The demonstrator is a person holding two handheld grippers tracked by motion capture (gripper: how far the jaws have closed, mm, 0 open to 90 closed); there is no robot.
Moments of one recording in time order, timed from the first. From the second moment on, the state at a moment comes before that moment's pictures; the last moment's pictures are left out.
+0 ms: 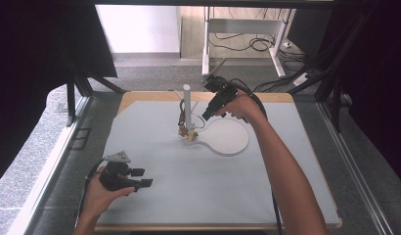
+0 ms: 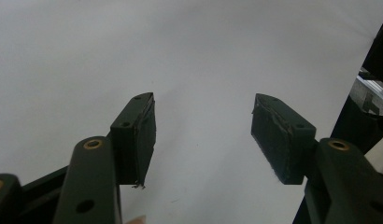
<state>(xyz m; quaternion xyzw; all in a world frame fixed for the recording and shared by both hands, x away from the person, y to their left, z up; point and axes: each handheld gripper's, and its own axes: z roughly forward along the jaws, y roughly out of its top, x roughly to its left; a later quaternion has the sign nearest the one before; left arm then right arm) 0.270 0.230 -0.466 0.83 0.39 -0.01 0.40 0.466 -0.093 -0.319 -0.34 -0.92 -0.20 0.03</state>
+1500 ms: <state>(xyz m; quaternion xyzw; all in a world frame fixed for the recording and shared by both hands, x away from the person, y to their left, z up) 0.273 0.223 -0.467 0.84 0.39 -0.01 0.38 0.324 -0.233 -0.432 -0.34 -0.89 -0.30 -0.06</state>
